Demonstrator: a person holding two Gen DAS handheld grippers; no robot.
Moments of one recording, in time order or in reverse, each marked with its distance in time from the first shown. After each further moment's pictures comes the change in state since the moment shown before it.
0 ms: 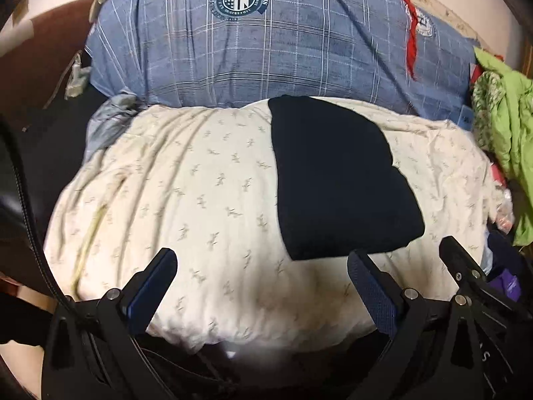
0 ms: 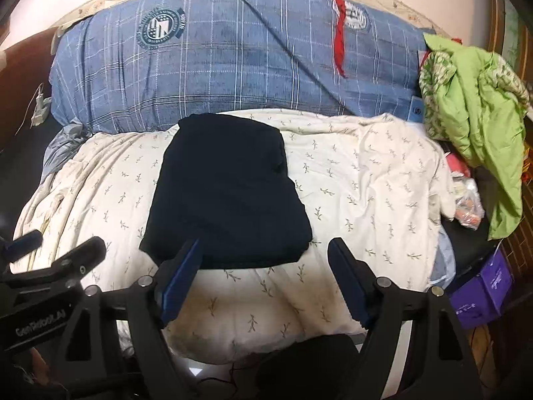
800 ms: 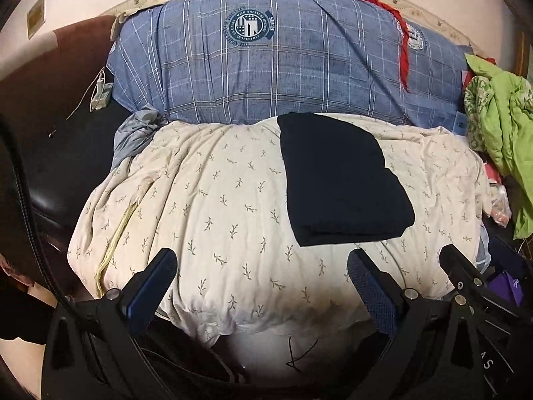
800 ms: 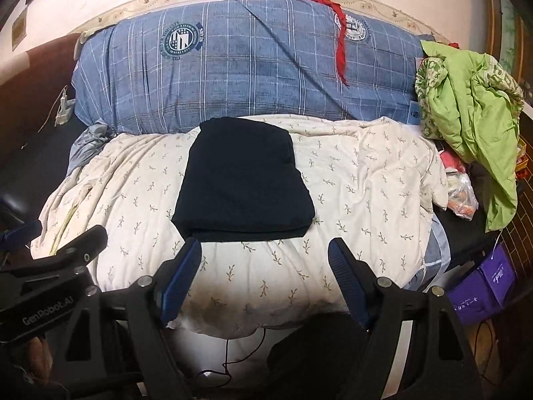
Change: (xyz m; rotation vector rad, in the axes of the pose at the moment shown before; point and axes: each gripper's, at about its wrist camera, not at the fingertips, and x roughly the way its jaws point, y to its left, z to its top) left arm -0.060 0.019 -0.035 0.017 -0.094 0.016; right arm -0.057 0.002 -0.031 0.016 -0.041 0.047
